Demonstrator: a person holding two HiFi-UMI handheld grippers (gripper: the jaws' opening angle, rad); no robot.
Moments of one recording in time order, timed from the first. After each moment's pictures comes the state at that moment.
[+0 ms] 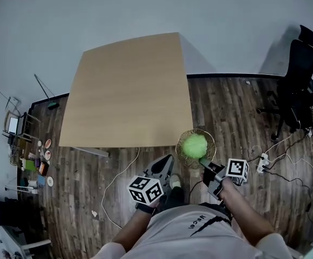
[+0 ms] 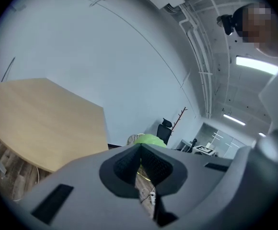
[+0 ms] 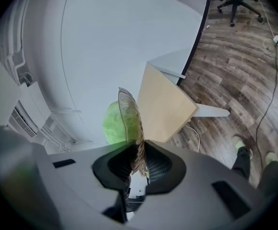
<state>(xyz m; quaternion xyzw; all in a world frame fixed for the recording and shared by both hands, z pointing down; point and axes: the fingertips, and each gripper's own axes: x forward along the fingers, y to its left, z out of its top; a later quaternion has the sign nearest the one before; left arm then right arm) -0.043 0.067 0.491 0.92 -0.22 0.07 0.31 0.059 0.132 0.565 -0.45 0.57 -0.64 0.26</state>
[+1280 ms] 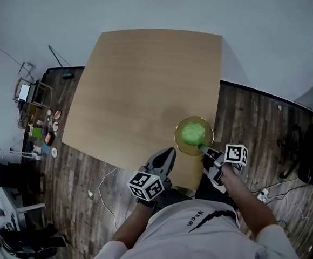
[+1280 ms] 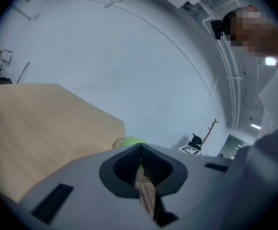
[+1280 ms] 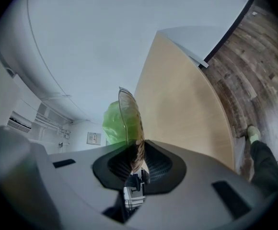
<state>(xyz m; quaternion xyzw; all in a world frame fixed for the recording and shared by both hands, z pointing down) 0.058 -0.214 0.526 0.88 -0.35 0.04 0.33 0.162 -0.201 0.636 -0.34 0.62 -0.70 0.13</state>
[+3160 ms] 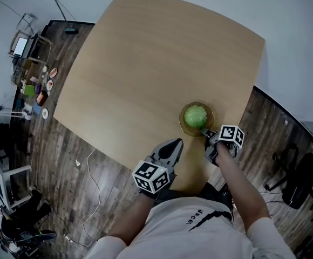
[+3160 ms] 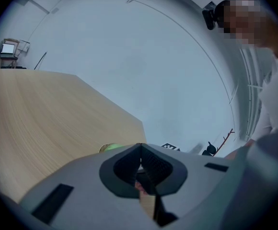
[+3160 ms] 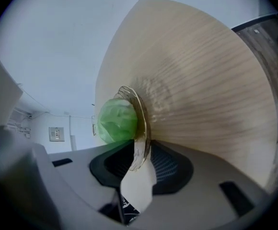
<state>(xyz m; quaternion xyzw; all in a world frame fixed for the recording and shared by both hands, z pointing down) -0.008 -0.334 0.594 0.83 -0.40 0.03 0.39 0.102 -0.348 0.783 -0.40 0.53 -0.75 -0.07</state>
